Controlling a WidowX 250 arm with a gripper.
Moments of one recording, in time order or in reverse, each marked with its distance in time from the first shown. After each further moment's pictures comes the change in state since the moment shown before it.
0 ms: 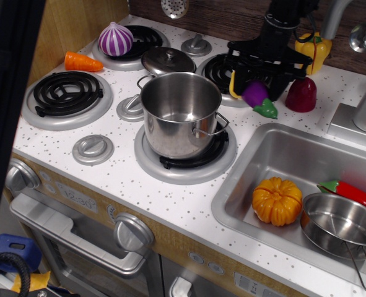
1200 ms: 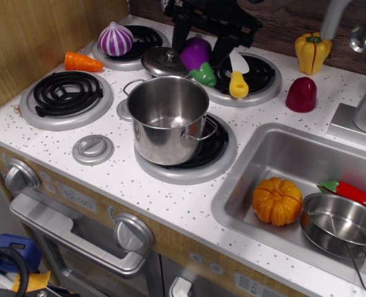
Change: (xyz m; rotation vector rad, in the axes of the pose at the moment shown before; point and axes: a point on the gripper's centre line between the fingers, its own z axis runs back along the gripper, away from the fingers) arm -0.031 0.084 0.062 0.173 -0.109 -0.018
